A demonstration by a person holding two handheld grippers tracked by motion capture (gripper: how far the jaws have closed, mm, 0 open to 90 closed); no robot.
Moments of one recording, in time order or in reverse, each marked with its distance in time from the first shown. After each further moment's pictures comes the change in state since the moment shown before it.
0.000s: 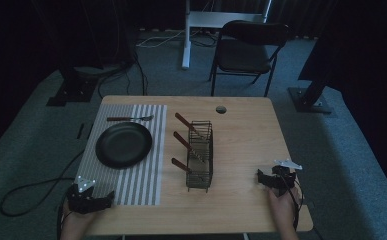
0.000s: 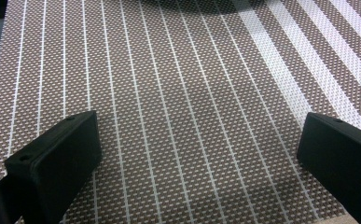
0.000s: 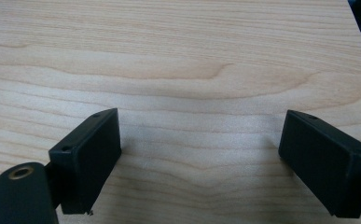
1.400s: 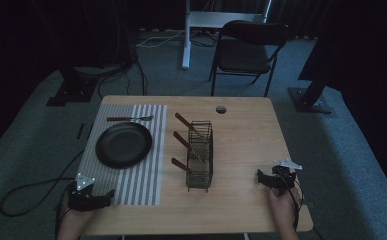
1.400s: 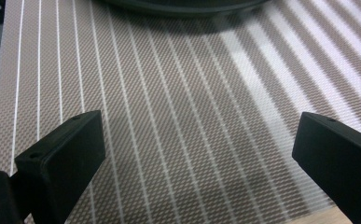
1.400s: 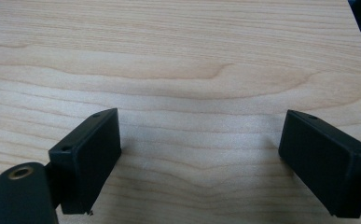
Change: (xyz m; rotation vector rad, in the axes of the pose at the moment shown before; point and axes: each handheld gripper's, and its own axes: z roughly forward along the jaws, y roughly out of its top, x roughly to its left) left arm -0.002 0.012 -0.010 -0.015 -0.050 0.023; right arm 0.000 0.000 0.000 0.000 0.000 0.000
